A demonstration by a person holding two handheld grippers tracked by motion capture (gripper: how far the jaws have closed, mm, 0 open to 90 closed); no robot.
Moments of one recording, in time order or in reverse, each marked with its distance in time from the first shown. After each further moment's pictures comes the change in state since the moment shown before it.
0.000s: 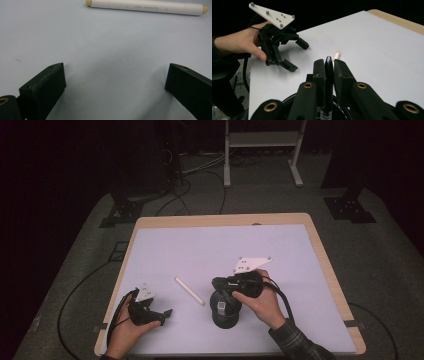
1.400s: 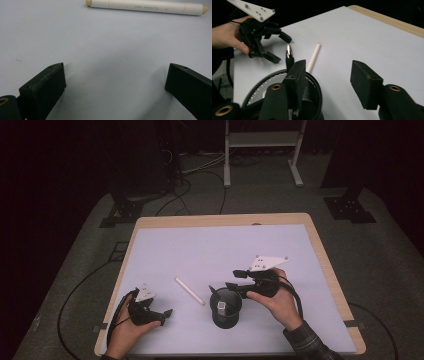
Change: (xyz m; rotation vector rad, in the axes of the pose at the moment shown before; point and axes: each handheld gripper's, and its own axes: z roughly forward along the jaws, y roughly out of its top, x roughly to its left) left arm 0.000 0.000 0.000 0.000 0.000 -0.002; right arm -0.019 -0.015 -0.032 0.009 -0.109 0.017
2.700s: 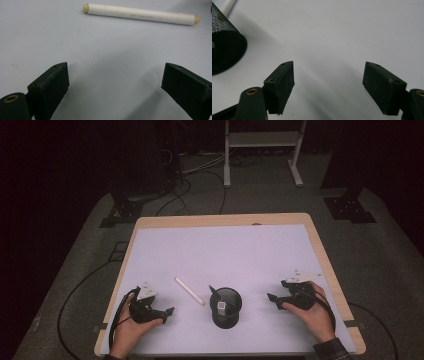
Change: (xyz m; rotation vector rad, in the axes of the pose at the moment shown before) left arm -0.006 0.012 -0.002 -0.002 -0.004 -0.024; right arm -0.052 -0.099 -0.053 0.197 -0.322 0.136
